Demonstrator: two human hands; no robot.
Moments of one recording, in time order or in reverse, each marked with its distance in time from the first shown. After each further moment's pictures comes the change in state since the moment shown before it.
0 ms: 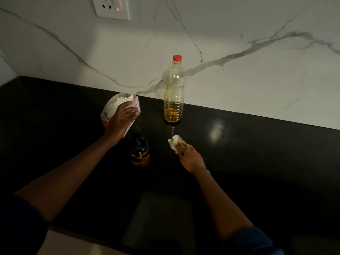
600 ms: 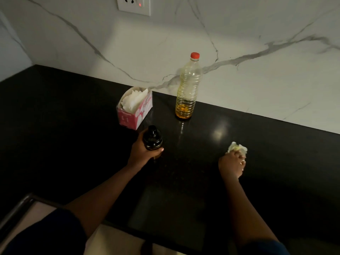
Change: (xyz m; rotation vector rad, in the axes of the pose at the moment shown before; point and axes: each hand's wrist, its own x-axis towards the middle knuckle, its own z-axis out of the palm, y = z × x) left_hand -0.080 -0.059 0.025 0.135 0.053 -0.146; right_hand -0.034 0.059 -0.008 -0.117 0.274 0.711
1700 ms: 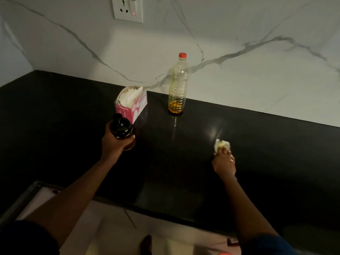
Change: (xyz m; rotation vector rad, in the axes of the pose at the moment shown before) left_hand -0.043 0.010 -0.062 -0.061 0.322 0.003; right_hand -0.048 0.048 -0.004 -0.075 -0.023 -0.287
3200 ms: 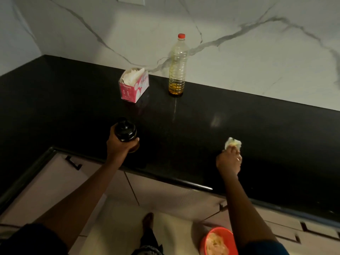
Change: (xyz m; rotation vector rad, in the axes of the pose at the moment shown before) left_hand -0.113 -0.017 -0.024 -0.005 -0.003 -0.035; right_hand -0.087 0.043 0.014 0.138 0.075 0.189
